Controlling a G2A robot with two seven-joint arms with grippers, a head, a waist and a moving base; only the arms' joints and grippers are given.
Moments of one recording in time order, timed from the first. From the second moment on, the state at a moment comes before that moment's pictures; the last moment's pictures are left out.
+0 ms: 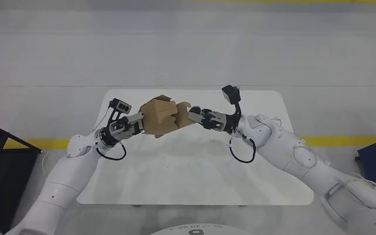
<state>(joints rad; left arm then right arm) 1.22 -1.01 -1.09 -1.28 -1.07 -0.45 -1.27 -0.90 -0.91 0.56 -1.37 0.04 -1.01 0.13</state>
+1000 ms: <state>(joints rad) 1.25 -1.02 -1.22 -1.32 -0.93 -0.53 -1.29 -0.97 -0.94 0.75 -1.30 -0.07 -0.97 0.15</state>
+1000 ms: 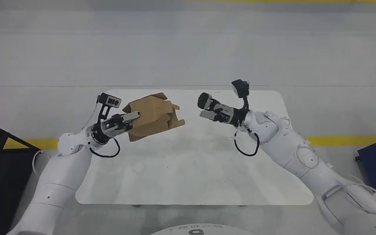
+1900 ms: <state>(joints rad) 1.24 -1.02 -1.21 -1.45 -0.65 -0.62 -1.20 -0.95 -1.01 0.76 -1.35 -0.46 -0.61 0.19</state>
